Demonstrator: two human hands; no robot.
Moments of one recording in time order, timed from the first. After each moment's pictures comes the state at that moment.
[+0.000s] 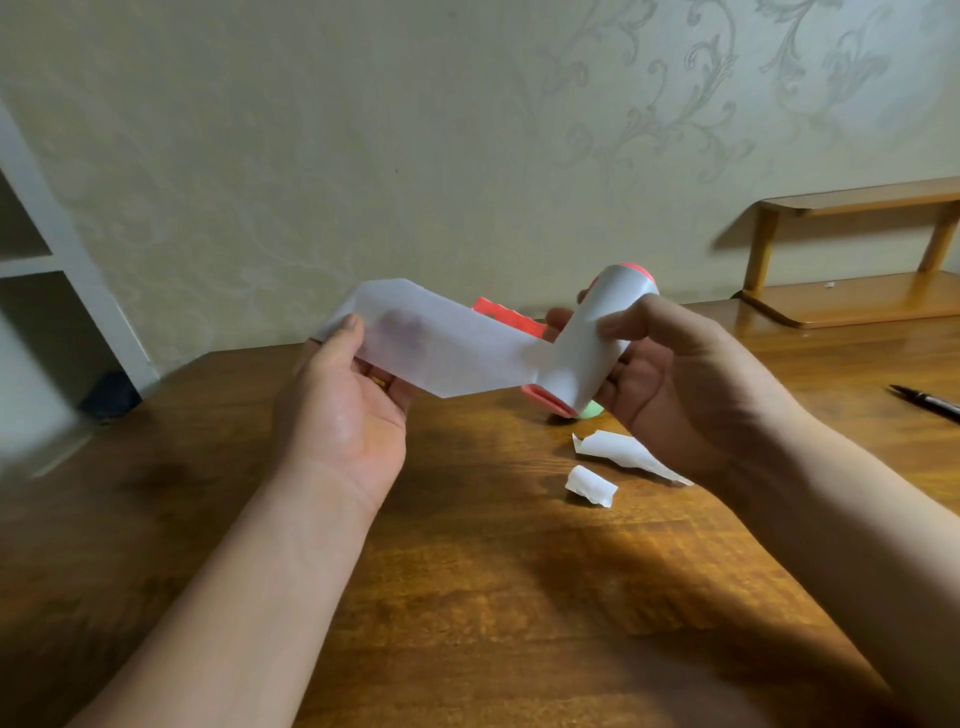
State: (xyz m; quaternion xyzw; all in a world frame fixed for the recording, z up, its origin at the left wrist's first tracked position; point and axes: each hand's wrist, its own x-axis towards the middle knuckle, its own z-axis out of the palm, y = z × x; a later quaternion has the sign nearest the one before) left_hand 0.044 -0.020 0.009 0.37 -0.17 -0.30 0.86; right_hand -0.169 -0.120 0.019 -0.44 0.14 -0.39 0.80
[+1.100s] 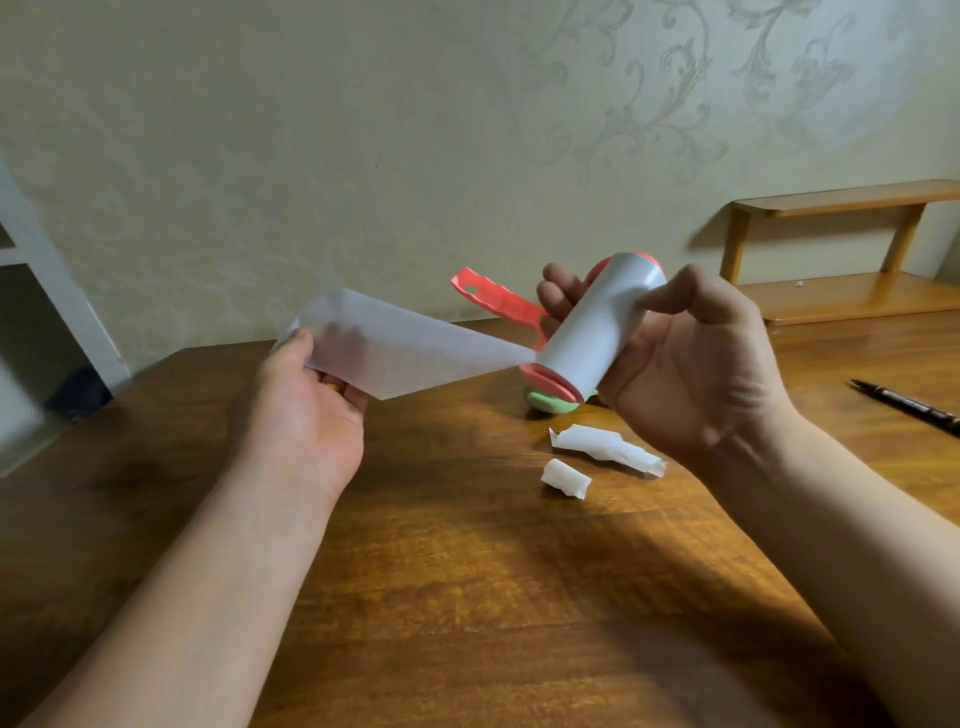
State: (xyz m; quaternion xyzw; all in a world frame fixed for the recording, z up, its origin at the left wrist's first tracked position) left_hand 0.074 -0.024 -0.003 0.37 -0.11 -0.30 0.87; right_hand -0.181 -0.132 0.019 -0.34 -0.01 -0.39 0.86
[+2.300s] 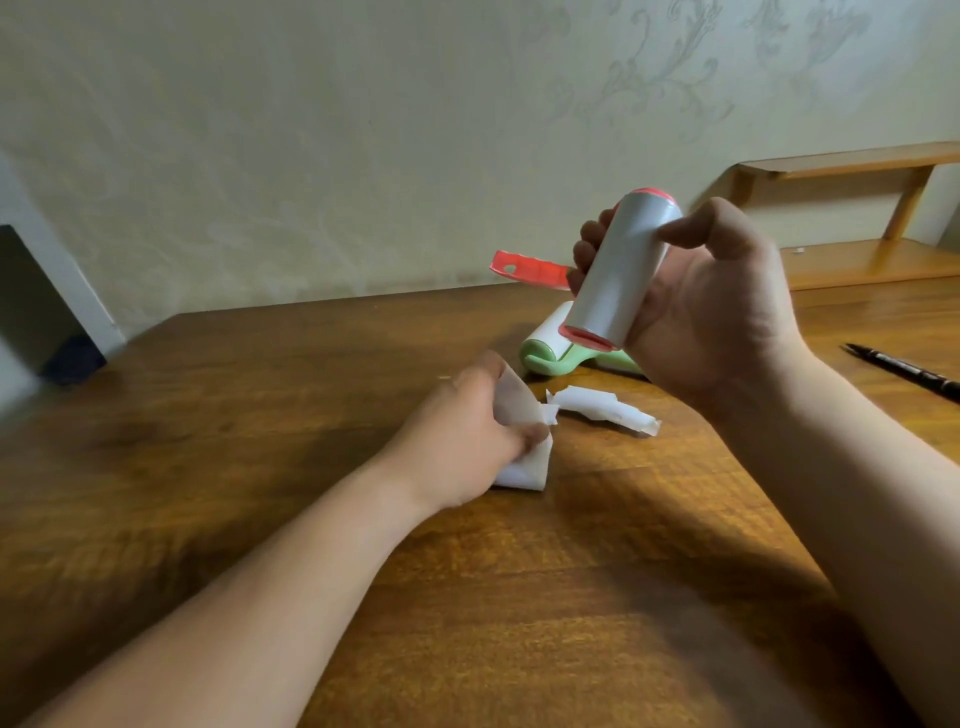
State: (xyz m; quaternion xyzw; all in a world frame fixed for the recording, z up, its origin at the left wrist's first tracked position) left_hand -0.001 -0.039 -0.042 0.73 -0.59 -0.17 0.30; right_hand -0.187 -0.143 0.024 -0.39 0.06 -0.46 0.80
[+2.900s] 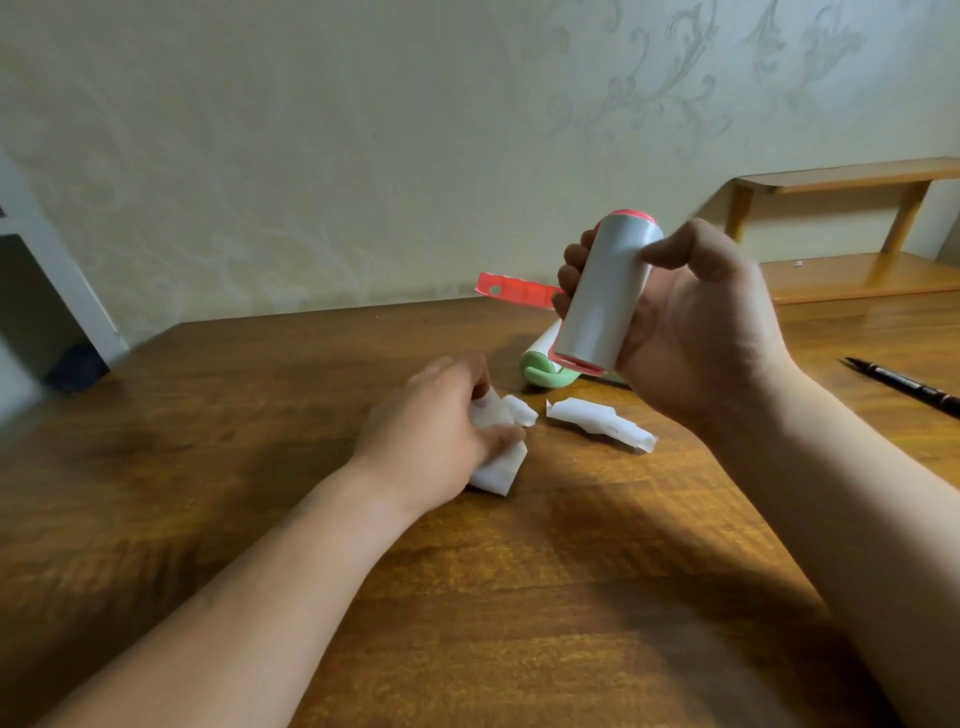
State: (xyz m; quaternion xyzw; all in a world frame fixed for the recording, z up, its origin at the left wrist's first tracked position) left_hand 0.016 -0.036 -0.037 0.76 -0.60 -0.01 0.25; right_hand -0.183 -0.139 0.025 -0.40 0.07 -0.44 0.80
